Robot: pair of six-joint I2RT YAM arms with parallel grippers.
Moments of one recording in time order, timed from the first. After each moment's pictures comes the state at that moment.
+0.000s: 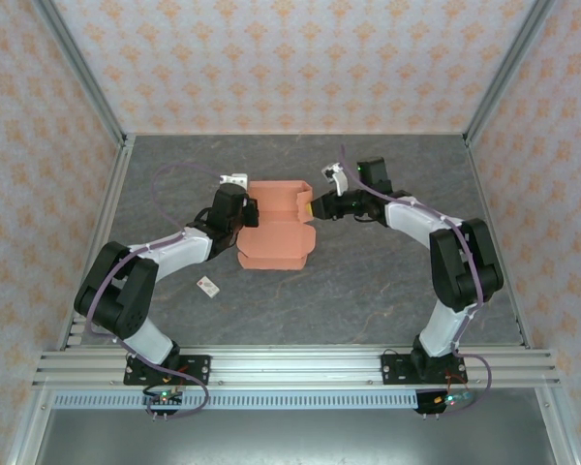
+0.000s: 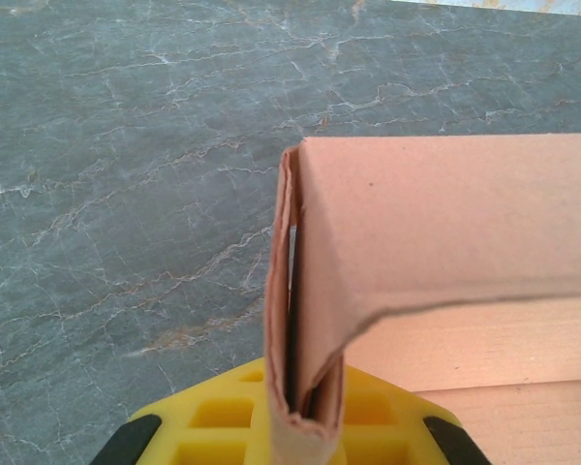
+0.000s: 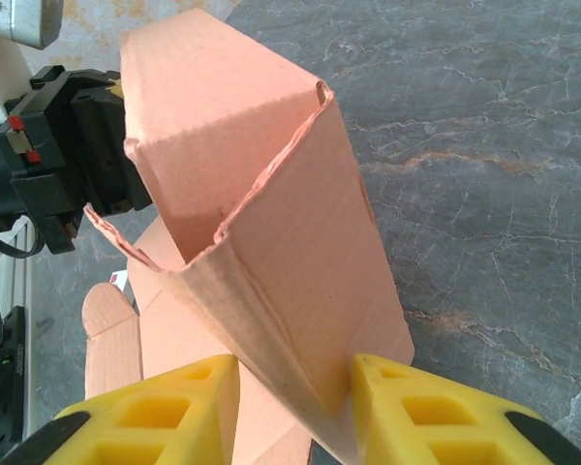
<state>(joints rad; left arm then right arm) -0.40 1.60 0.85 0.14 -0.18 -0.33 0.33 1.76 1.13 -0.09 -0.84 0.04</state>
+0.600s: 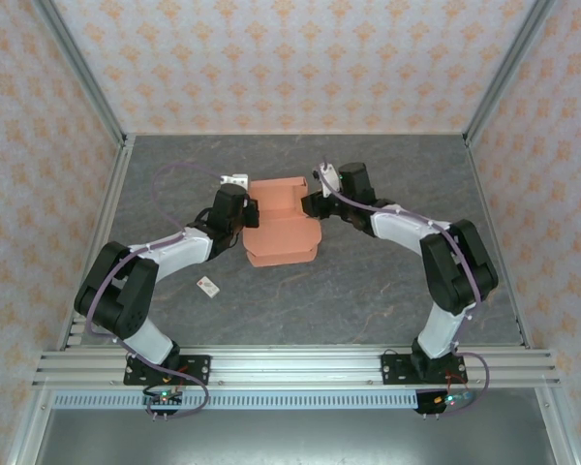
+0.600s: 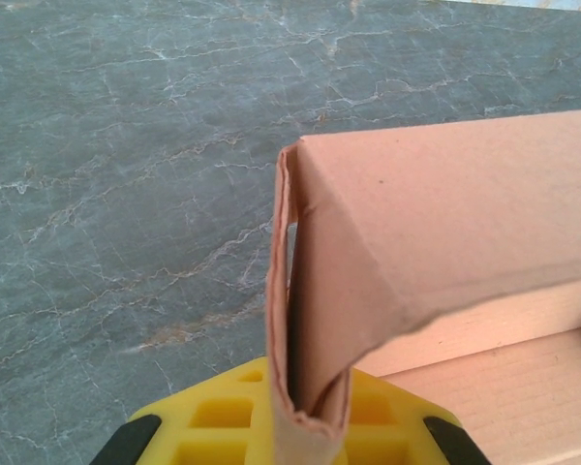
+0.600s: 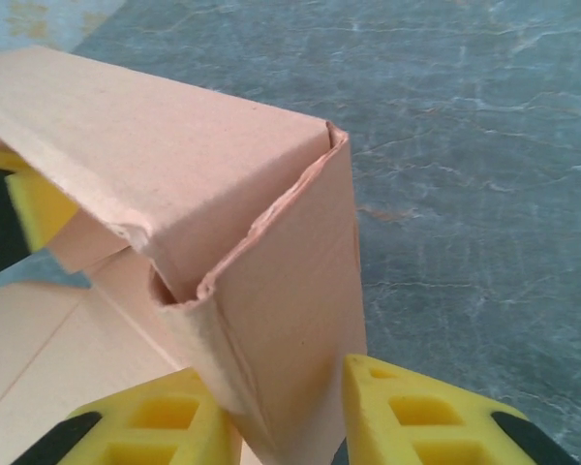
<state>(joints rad) -0.41 1.60 0.85 0.13 -0.18 -0.33 0.46 1.76 1.08 0.09 -0.38 0.09</state>
